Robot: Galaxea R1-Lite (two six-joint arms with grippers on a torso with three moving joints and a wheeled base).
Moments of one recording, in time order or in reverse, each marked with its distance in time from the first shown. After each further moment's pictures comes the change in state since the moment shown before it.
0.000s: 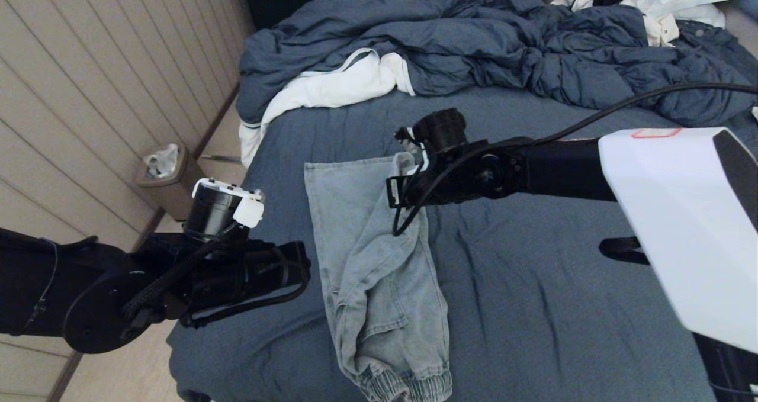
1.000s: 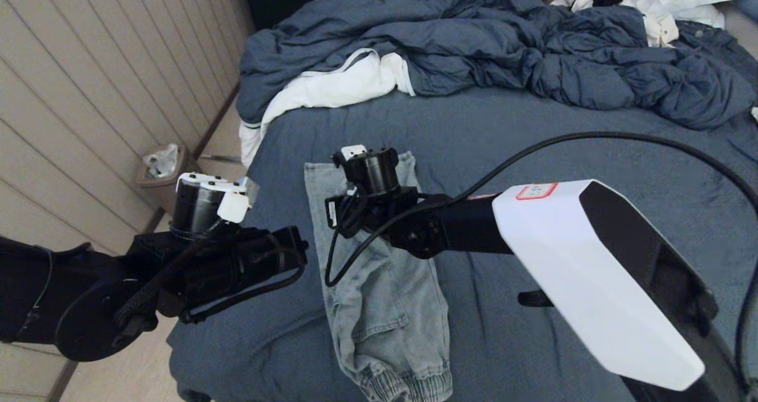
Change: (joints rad) left arm 0.020 -0.007 0.042 -0.163 0.016 -0.009; right arm 0.178 0.168 -0.003 -0.407 -0.196 -0.041
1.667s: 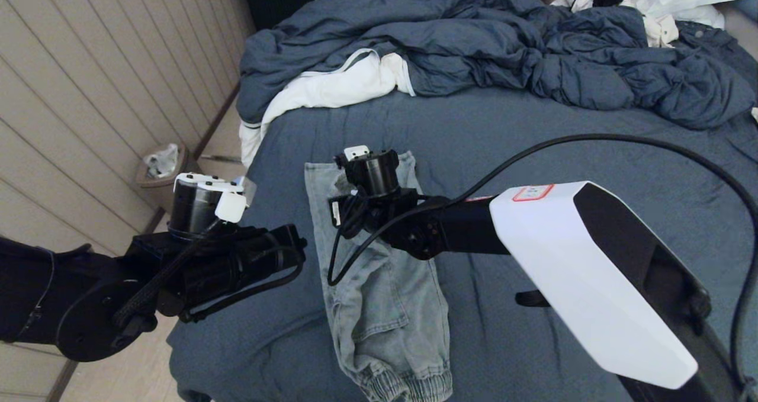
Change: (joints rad) left arm 0.008 0.004 0.008 -0.025 -0.001 -0.008; right arm -0.008 0.004 -0.001 -0.013 -0.062 -0.023
